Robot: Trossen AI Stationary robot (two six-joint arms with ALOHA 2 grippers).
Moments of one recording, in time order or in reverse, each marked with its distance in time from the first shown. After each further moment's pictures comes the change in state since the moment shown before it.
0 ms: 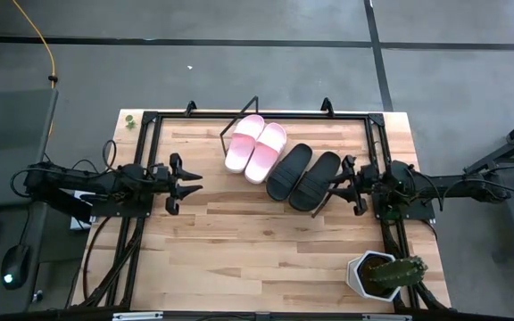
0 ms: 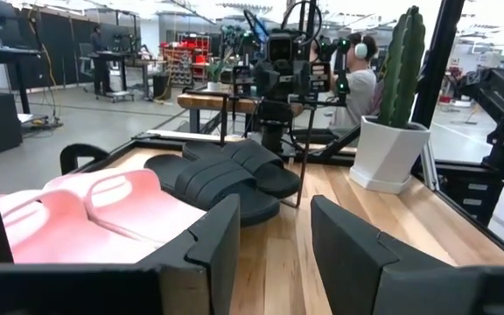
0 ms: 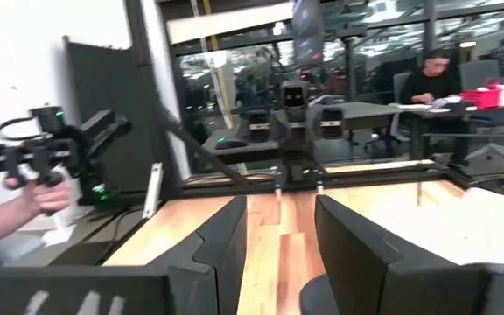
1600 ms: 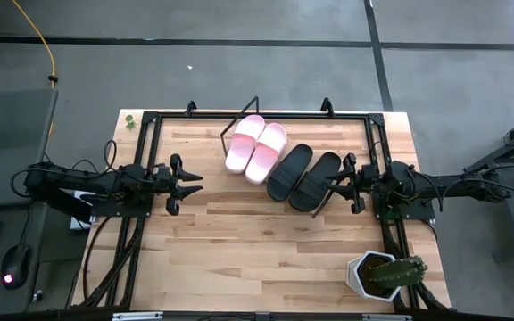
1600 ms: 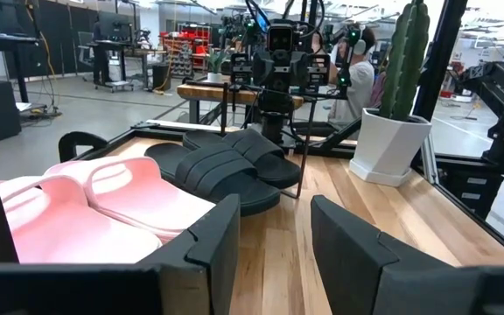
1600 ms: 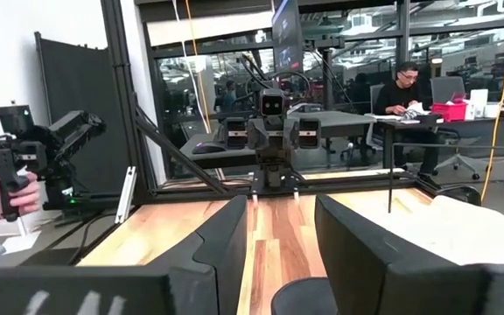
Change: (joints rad) left arm 0.000 0.000 0.000 -0.030 0.000 -0.017; right arm 0.000 0.002 -0.005 0.073 0.067 -0.054
